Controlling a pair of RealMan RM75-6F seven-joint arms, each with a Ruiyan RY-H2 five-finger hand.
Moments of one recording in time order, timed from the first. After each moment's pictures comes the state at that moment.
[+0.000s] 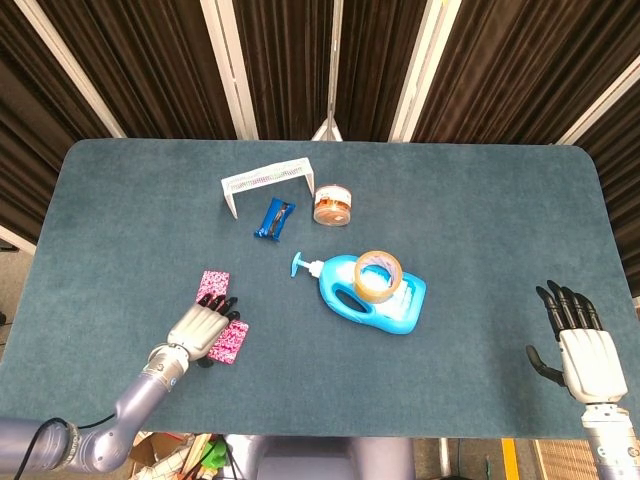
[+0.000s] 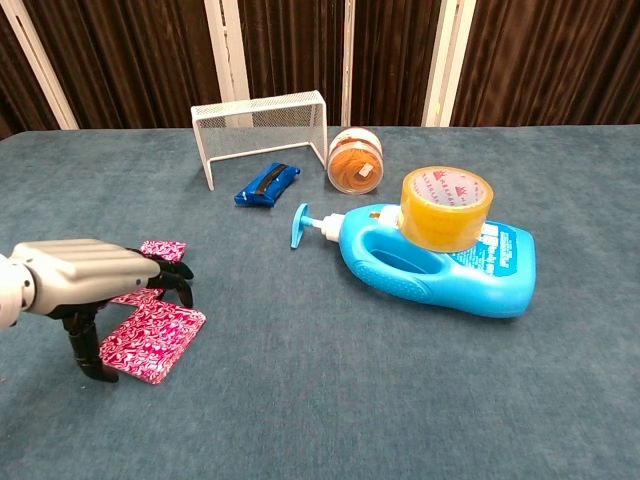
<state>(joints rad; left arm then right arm) -0.80 -1.45 0.06 -1.80 0.72 1.00 0.82 0.09 -1.13 0.06 -1.64 -1.52 1.47 -0.04</state>
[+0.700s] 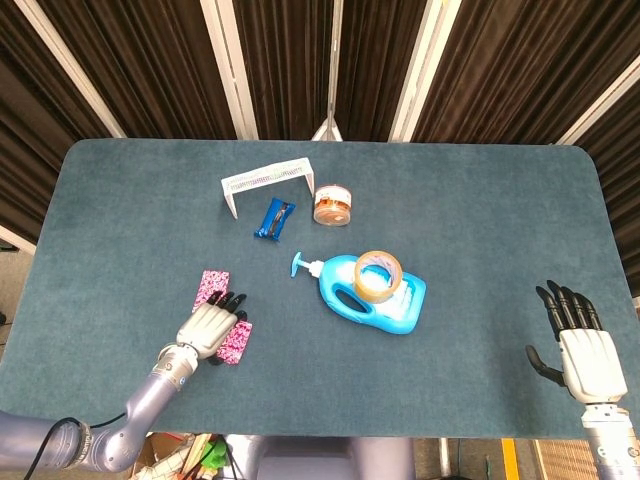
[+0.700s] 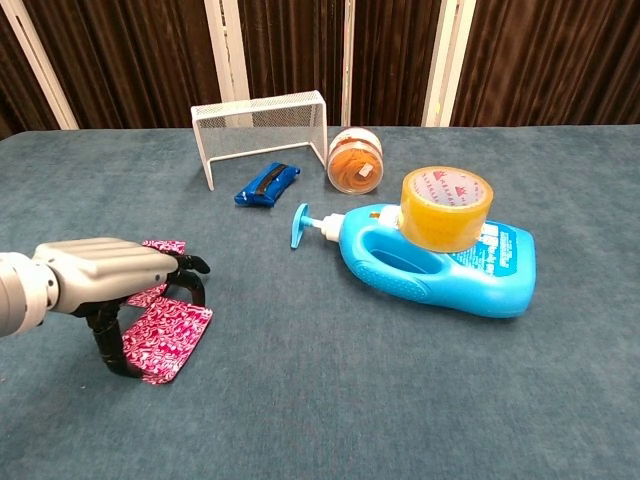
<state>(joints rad) -0.80 -1.50 0.05 -1.78 0.76 1.03 0.77 0.09 -1.13 0.06 -1.64 -1.52 1.47 -0.03</state>
